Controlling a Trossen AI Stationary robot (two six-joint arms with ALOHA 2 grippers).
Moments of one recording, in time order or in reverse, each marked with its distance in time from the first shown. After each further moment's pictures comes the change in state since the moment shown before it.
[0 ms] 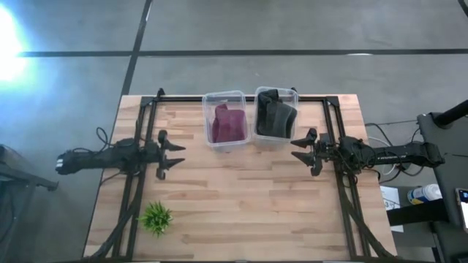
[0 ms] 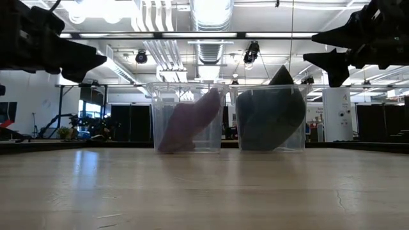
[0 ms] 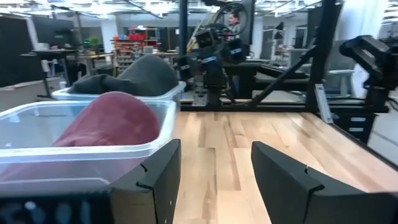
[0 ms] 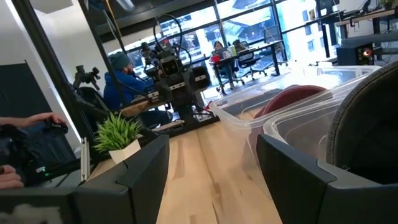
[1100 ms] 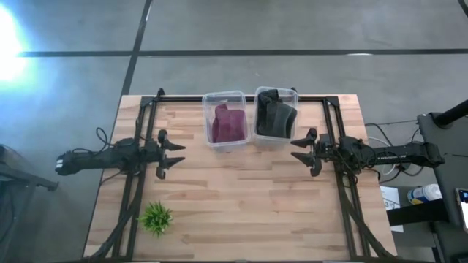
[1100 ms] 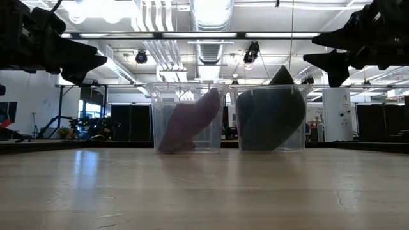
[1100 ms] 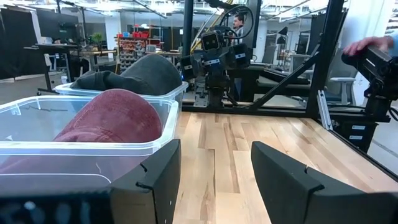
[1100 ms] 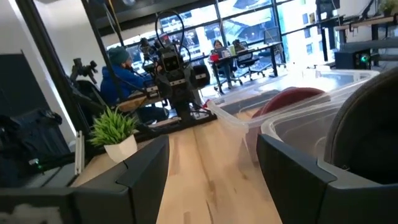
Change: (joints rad) left arm 0.012 0.023 0.000 0.012 -0.006 -0.044; right arm 0.000 -0.003 0.002 -0.014 -0.001 -0.043
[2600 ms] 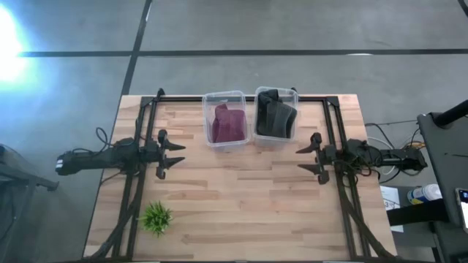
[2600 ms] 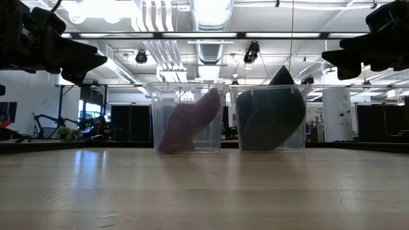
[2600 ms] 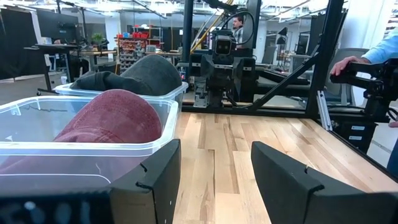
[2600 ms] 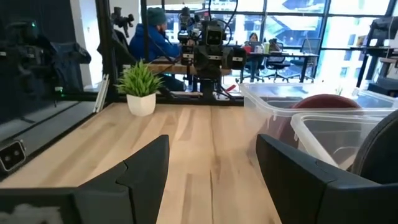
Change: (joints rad) left arm 0.000 0.001 0.000 0.005 0.001 0.000; right arm 0.075 -0.374 -0.001 -0.442 -0.101 -0.284
